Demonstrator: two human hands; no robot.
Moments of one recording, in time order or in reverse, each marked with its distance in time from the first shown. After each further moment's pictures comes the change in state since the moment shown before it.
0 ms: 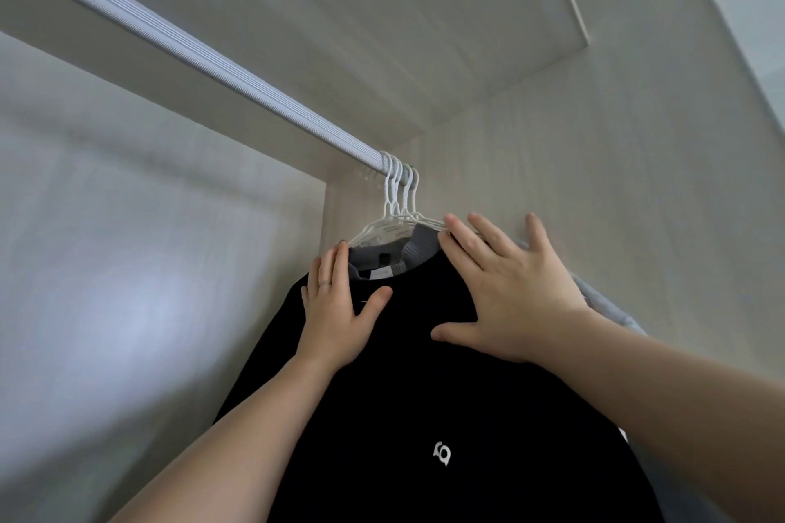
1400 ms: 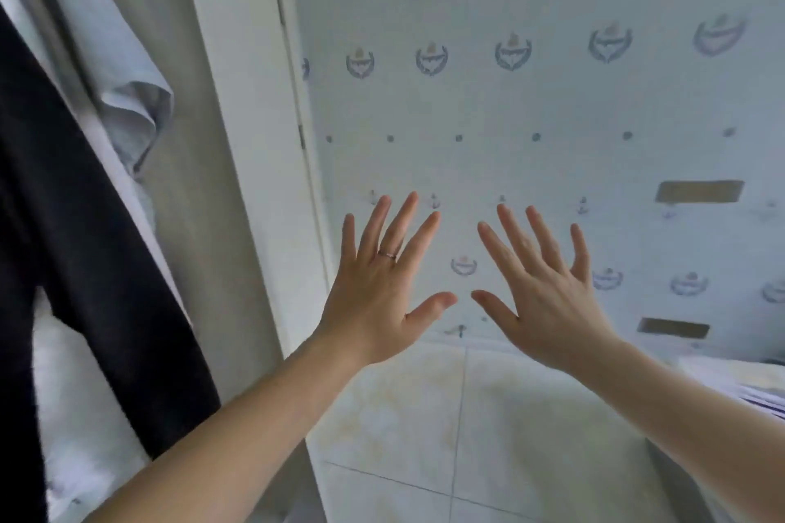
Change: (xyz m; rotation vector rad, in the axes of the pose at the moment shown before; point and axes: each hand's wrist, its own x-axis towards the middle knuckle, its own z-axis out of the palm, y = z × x) left_hand -0.490 0.485 0.075 -0.115 -0.773 0.424; right_hand -0.666 0.195 -0.031 0.213 -0.627 0.337
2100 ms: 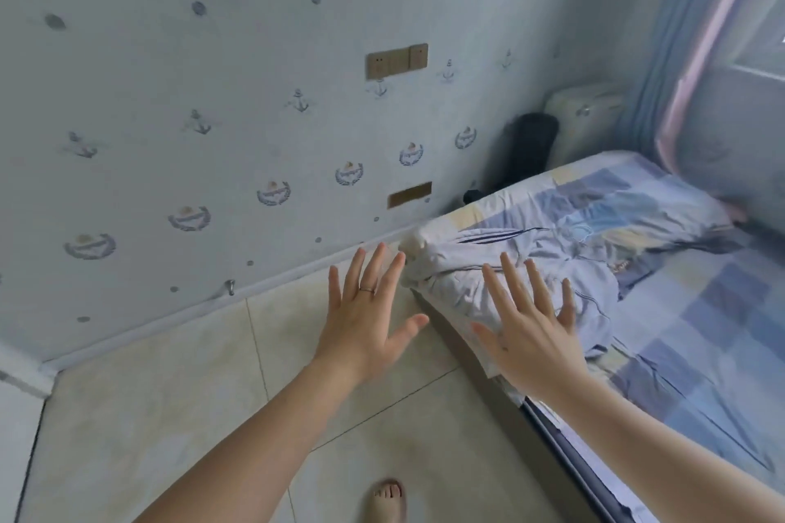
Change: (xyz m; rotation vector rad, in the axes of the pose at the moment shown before) left_hand 0.173 0.244 0.364 -0.567 -0.519 0.364; right_hand -0.170 0.286 0.162 -0.194 -0.510 0.873
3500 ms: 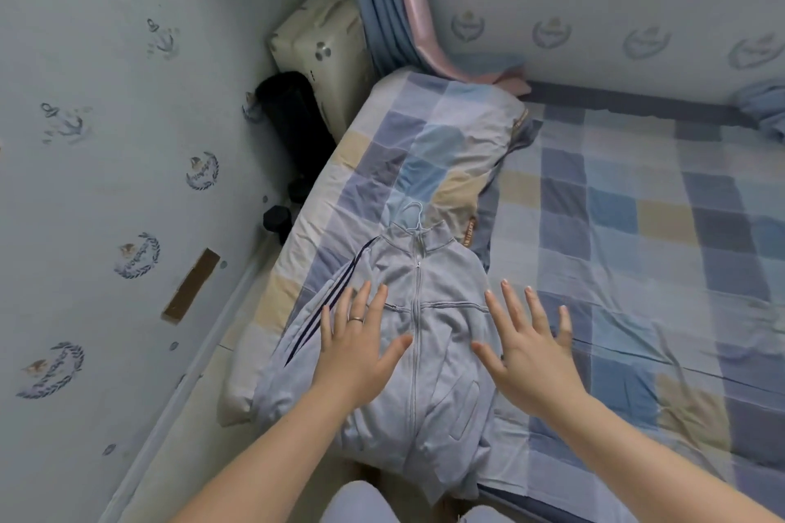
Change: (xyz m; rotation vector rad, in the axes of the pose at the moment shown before) left_hand 0.558 0.192 0.272 0.001 -0.607 0.436; right_hand 0.261 0.388 0.150 0.243 -0.374 0.791
